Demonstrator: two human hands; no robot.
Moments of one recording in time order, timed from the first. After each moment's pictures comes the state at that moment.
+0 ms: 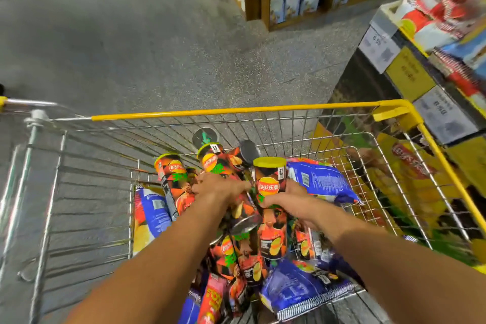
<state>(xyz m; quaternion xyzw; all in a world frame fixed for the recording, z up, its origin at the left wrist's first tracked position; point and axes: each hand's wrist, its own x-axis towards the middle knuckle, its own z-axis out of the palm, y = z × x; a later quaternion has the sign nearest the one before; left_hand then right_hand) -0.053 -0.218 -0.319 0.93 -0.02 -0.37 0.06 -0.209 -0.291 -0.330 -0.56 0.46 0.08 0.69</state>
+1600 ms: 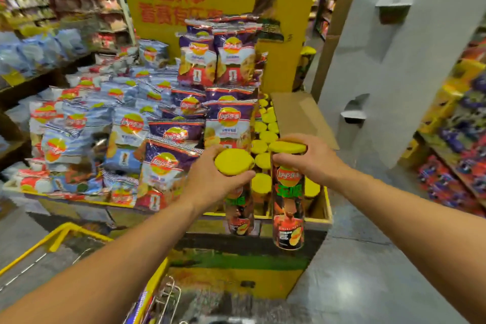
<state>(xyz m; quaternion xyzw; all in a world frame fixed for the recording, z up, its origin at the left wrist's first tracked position) -0.597 -0.315 -0.056 0.43 -0.74 -0.41 0.32 -0.818 -0.230 -0.021 -0.50 0.73 -0.40 0.26</state>
